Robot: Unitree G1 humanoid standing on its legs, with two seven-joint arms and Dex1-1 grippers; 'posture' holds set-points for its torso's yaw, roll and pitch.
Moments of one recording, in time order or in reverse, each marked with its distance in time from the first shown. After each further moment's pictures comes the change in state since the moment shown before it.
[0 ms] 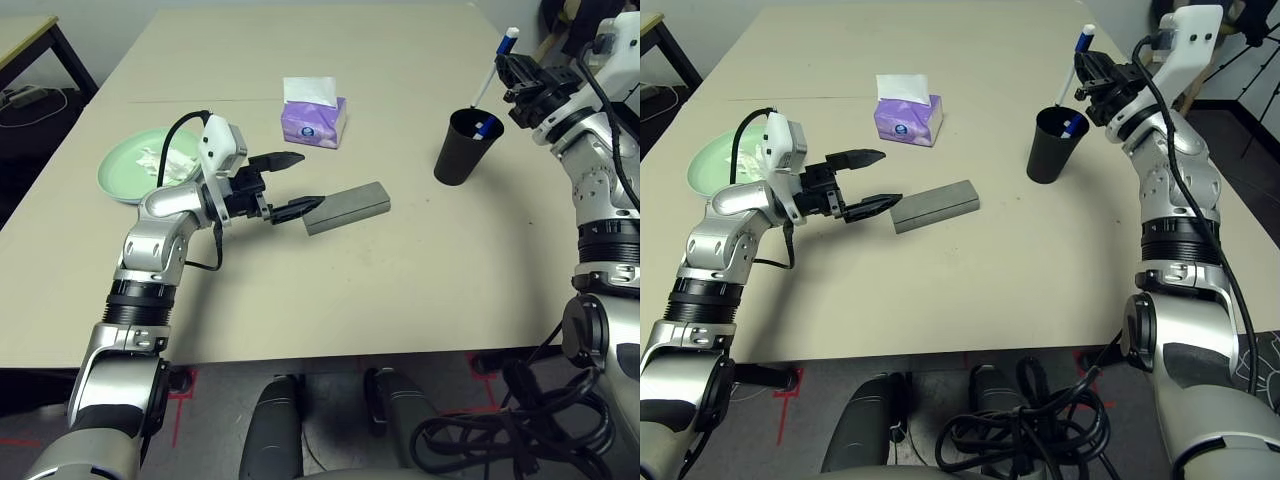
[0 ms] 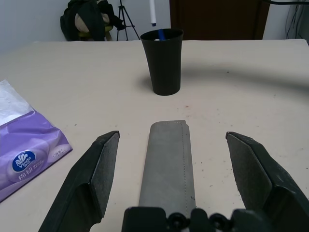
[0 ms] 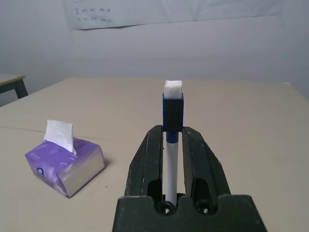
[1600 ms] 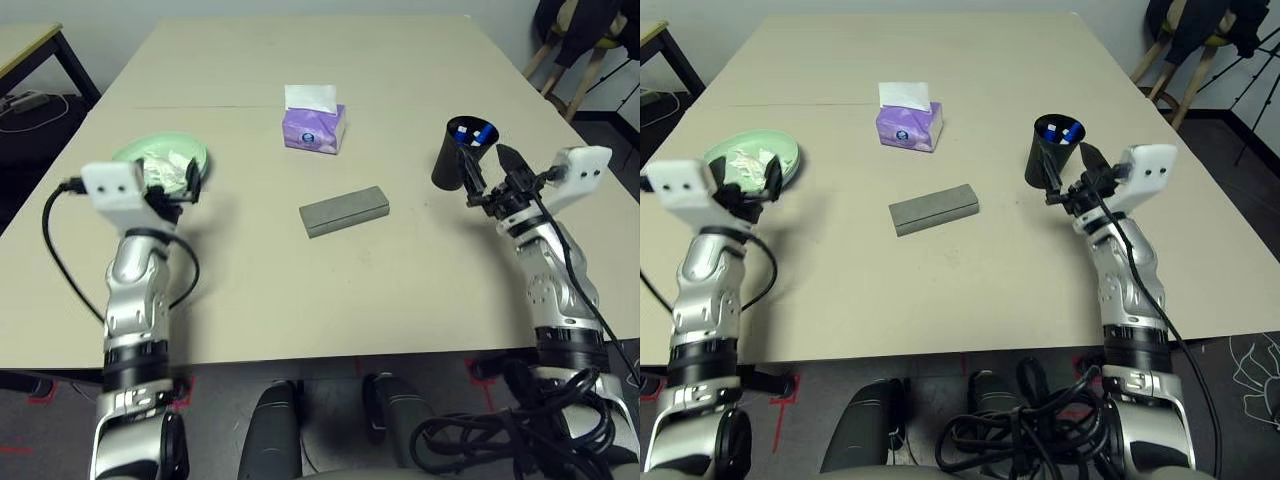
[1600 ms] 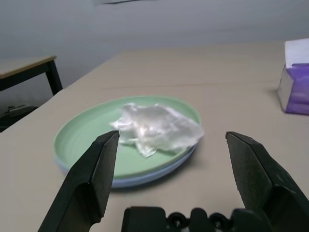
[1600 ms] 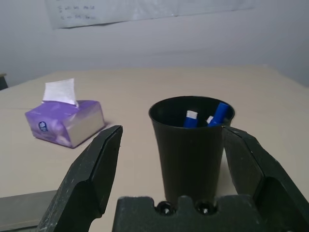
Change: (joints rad) left arm 0.419 -0.159 0.395 -0.059 0.160 -0.253 0.912; right arm 0.482 0.224 -0.011 -0.199 -0.064 -0.368 -0.095
